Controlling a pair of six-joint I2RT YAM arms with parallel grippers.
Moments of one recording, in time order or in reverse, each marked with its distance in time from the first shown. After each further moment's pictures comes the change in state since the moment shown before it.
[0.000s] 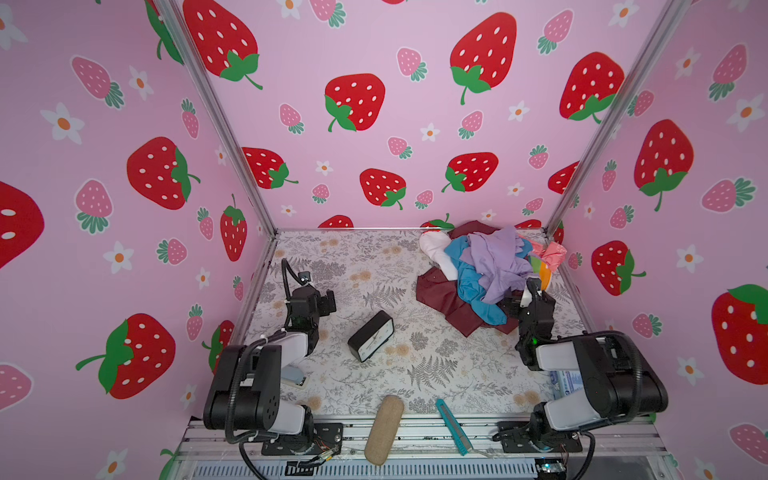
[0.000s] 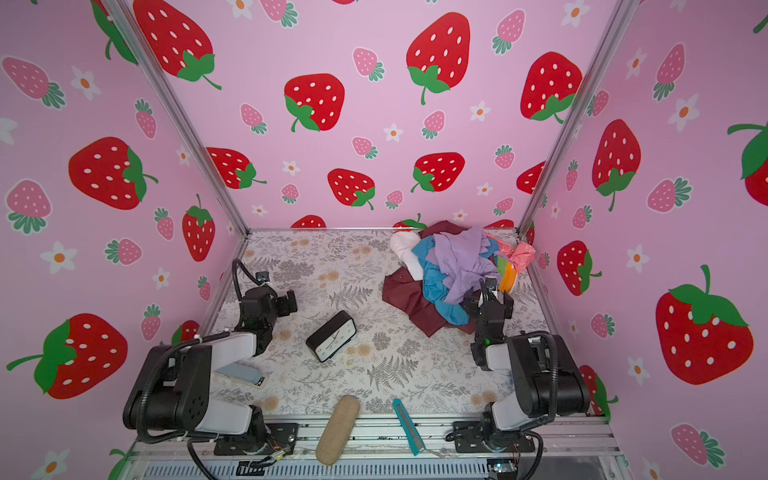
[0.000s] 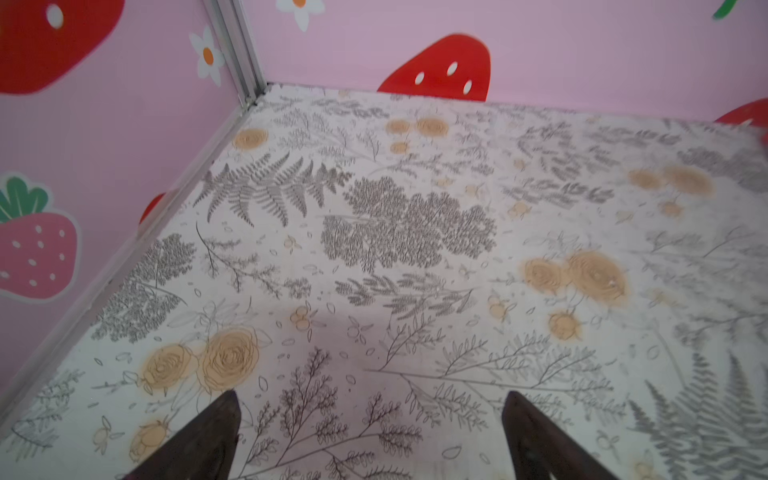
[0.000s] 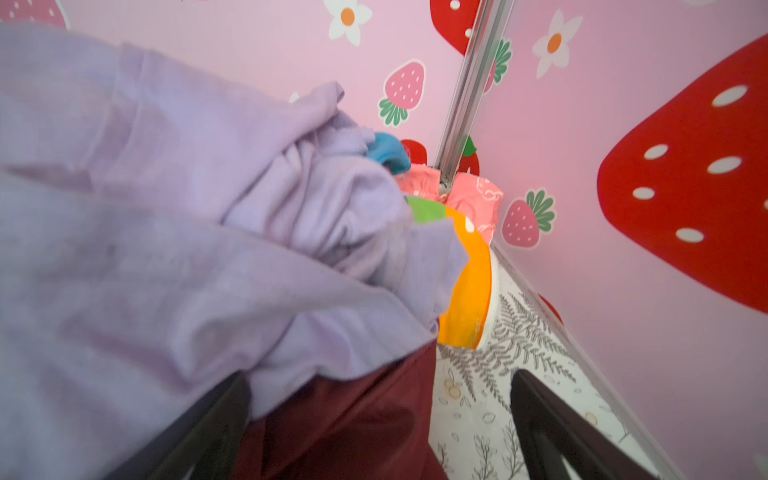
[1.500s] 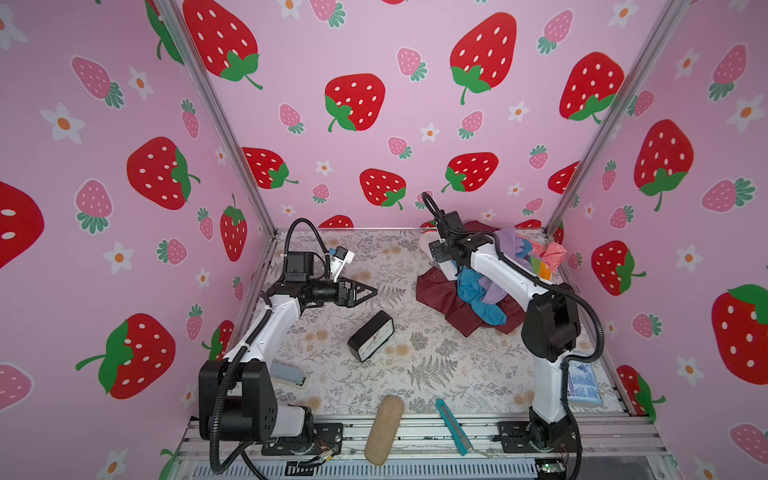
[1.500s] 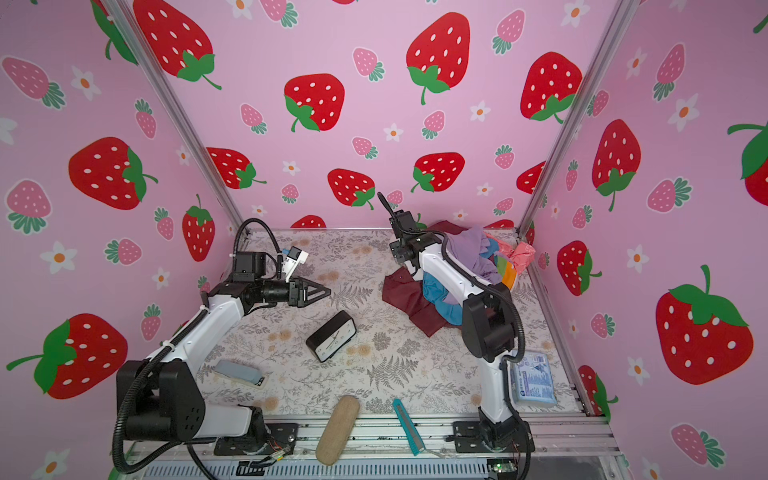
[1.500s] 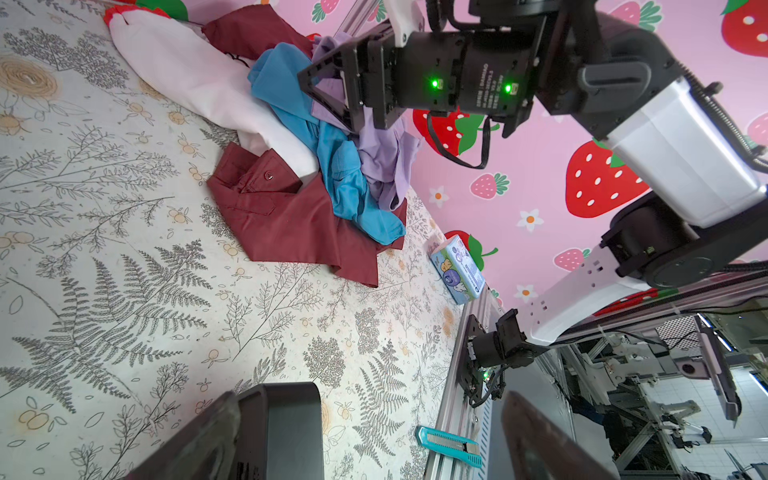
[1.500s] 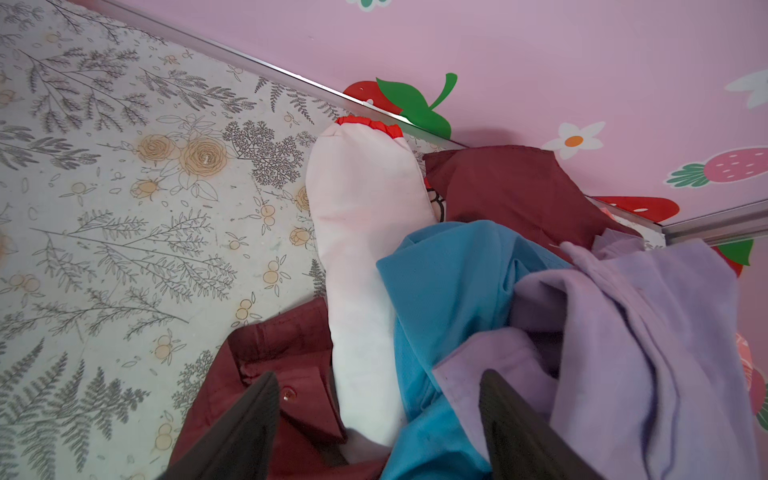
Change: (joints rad) left arm -0.017 0.000 0.494 -0.887 1.292 0.117; right arm 0.444 0.616 1.565 -1.599 0.040 0.089
